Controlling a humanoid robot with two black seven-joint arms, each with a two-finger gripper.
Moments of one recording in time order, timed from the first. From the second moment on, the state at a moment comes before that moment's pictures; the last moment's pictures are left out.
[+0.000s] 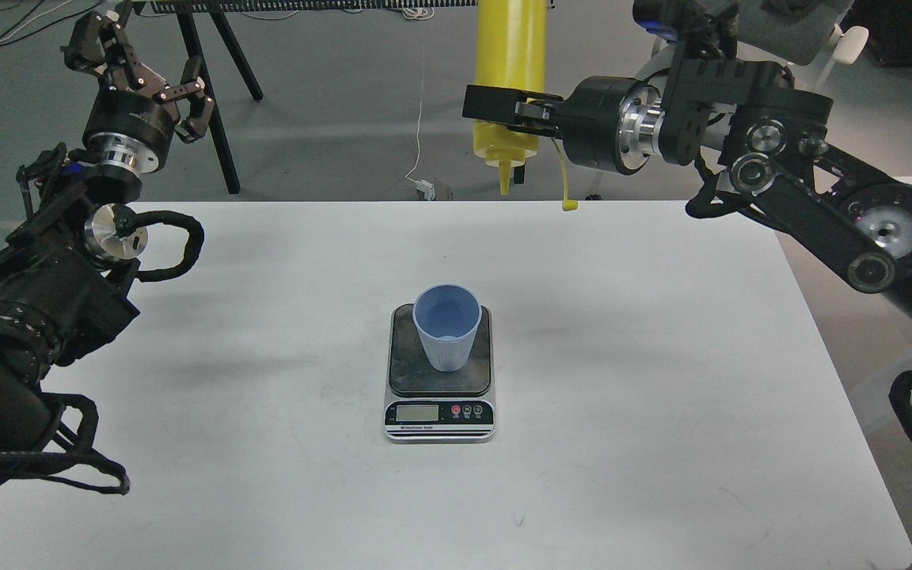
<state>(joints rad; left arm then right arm) -1.04 0.18 -0.61 -0.12 -0.10 -0.49 -0.49 1.08 -0.32 0.72 1.28 -1.41 0.49 -0.18</state>
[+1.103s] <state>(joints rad) -1.04 0.17 -0.62 -0.12 -0.10 -0.49 -0.49 0.98 -0.30 0.46 1.47 -2.12 0.32 -0.07</state>
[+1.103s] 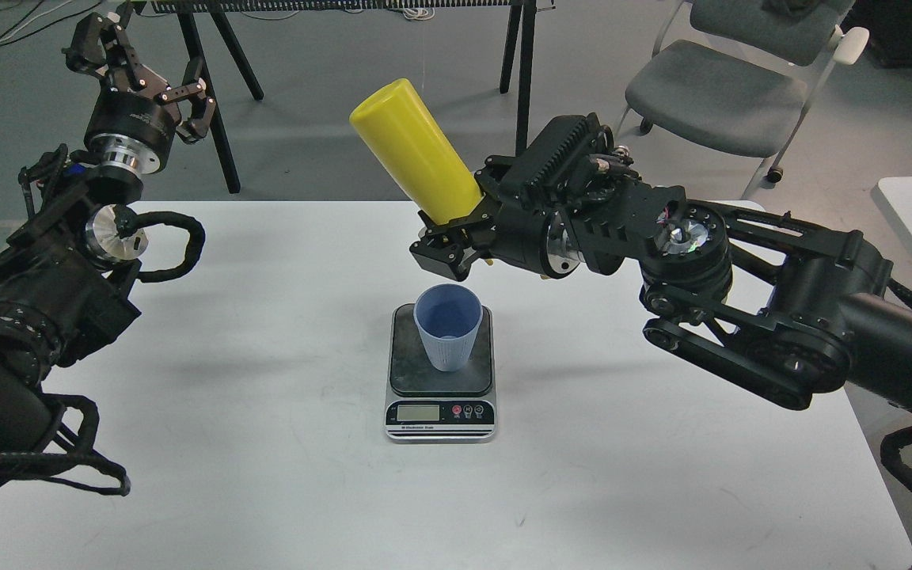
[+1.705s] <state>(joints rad) -1.04 0.17 -0.61 -0.12 -0.10 -0.49 -0.49 0.86 -0.25 0.46 1.40 -2.18 0.11 -0.07</state>
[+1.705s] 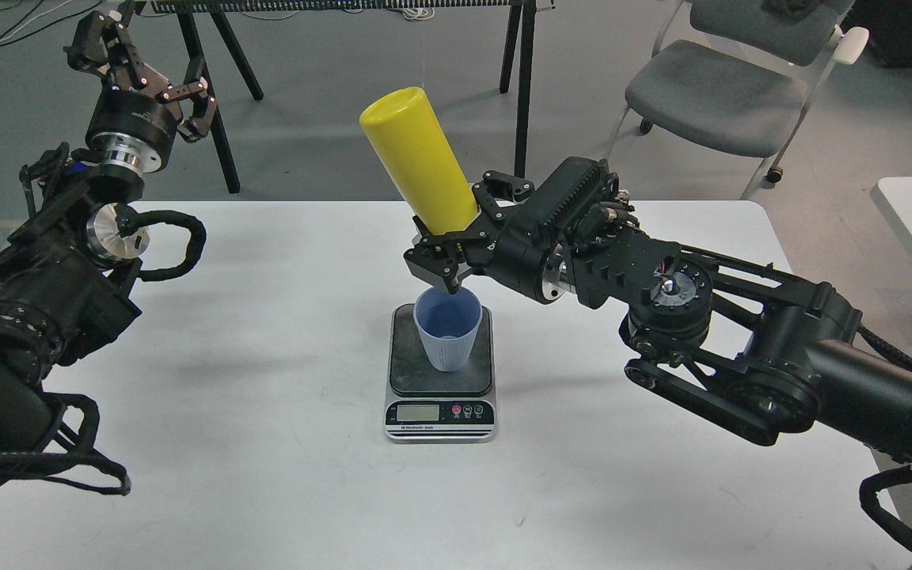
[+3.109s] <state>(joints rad) -1.05 0.18 -0.61 -0.12 -0.10 -0.49 -0.49 0.88 -0.22 0.86 1.18 -1.44 0.34 -0.25</state>
